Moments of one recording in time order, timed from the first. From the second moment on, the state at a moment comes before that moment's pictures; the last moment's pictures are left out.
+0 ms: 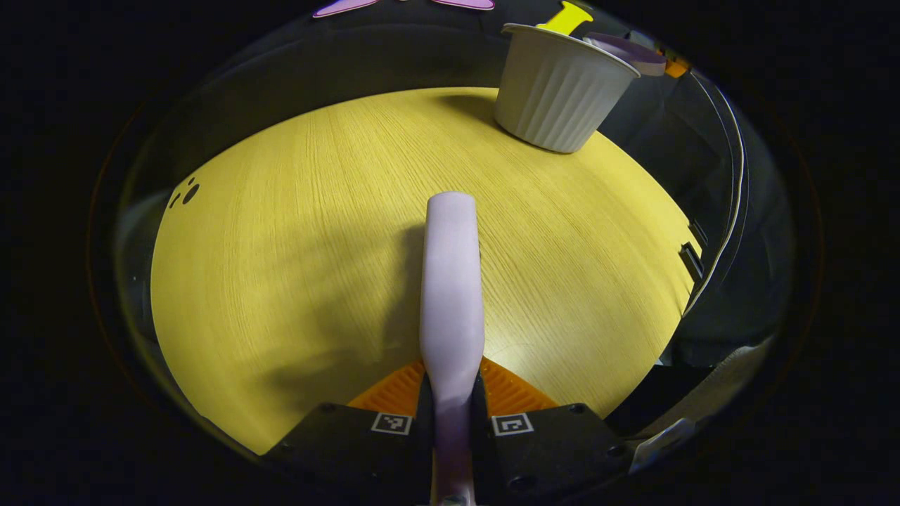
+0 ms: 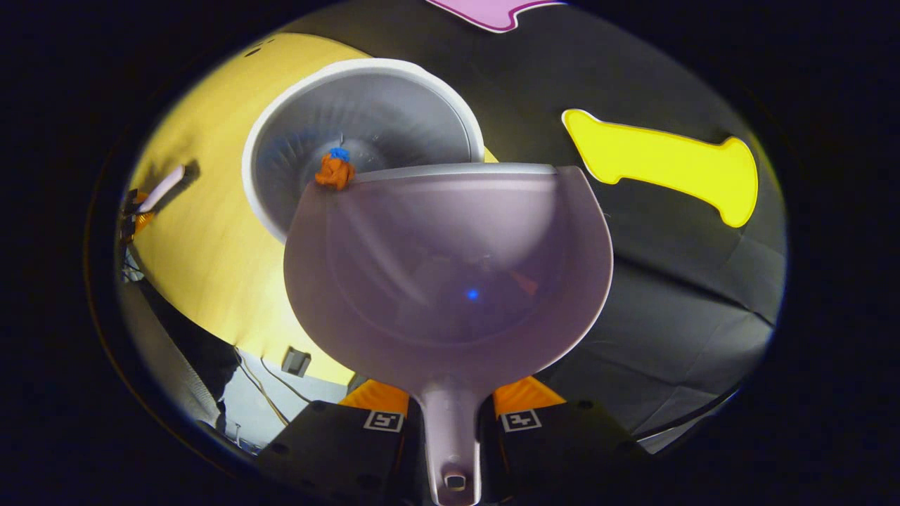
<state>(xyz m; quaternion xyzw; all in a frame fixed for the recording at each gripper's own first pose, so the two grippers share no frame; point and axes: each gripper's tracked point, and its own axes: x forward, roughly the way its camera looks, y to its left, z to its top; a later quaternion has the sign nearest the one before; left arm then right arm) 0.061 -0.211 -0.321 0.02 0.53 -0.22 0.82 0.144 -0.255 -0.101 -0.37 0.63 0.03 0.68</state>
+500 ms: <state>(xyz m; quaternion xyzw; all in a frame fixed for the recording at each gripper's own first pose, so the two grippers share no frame) 0.067 -0.208 -0.315 0.02 0.52 -0.20 0.83 0.134 -0.248 -0.093 -0.29 0.60 0.04 0.74</state>
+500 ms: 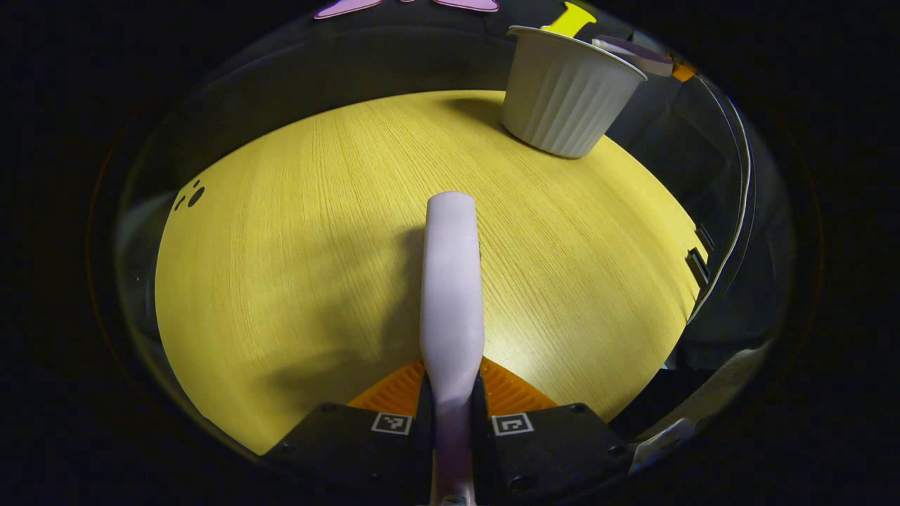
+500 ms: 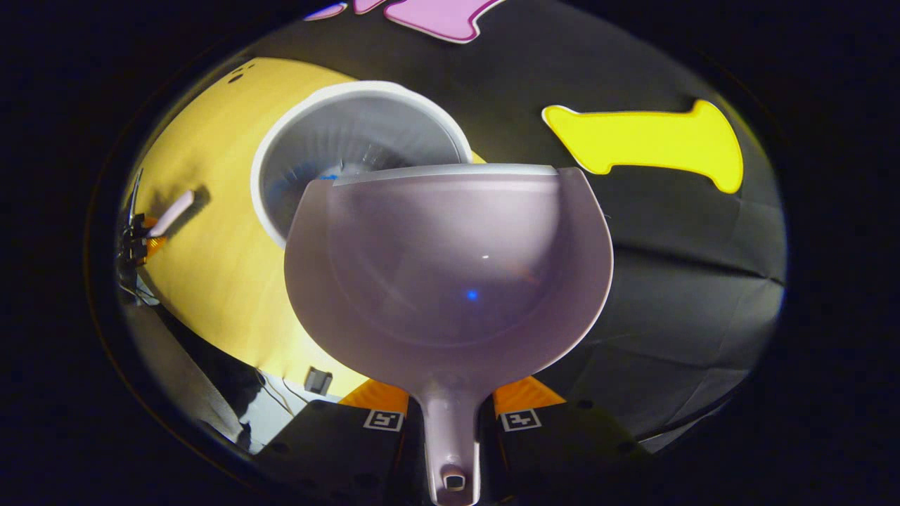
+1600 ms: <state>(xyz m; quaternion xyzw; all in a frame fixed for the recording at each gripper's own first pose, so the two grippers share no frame) 0.095 -0.170 -0.310 0.05 0.53 -0.15 0.83 -0.049 -0.035 -0.183 -0.06 0.55 0.20 0.81</state>
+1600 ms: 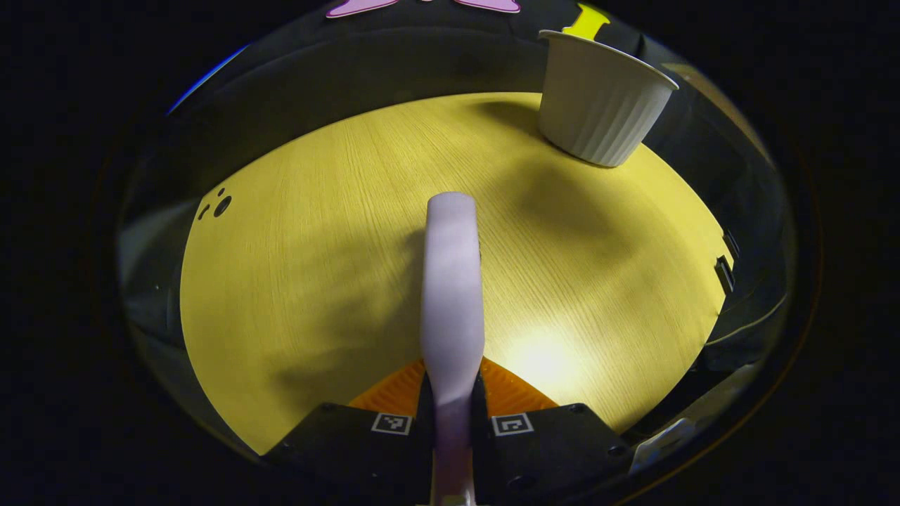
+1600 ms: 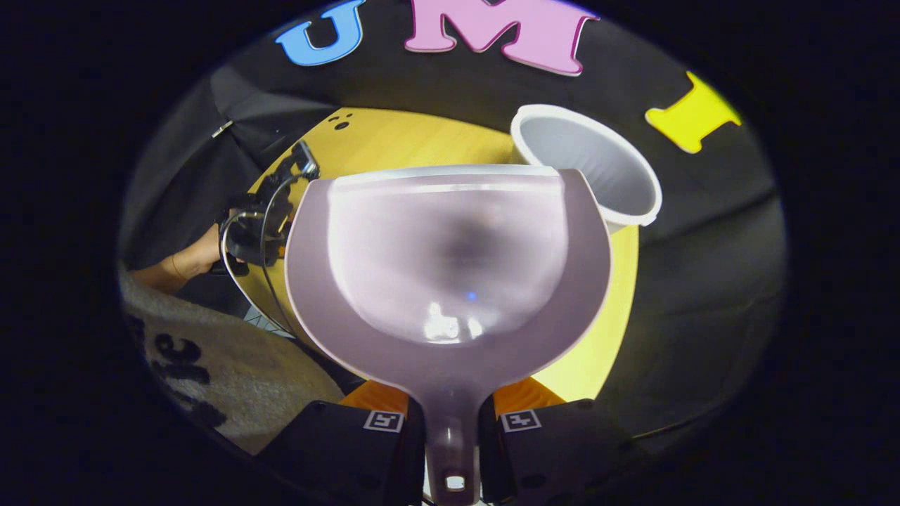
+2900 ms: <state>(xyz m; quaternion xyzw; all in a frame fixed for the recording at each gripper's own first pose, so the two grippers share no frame) 0.098 -0.162 -0.311 0.11 0.54 -0.11 0.83 -0.055 0.024 -0.404 0.03 0.62 0.15 0.77</state>
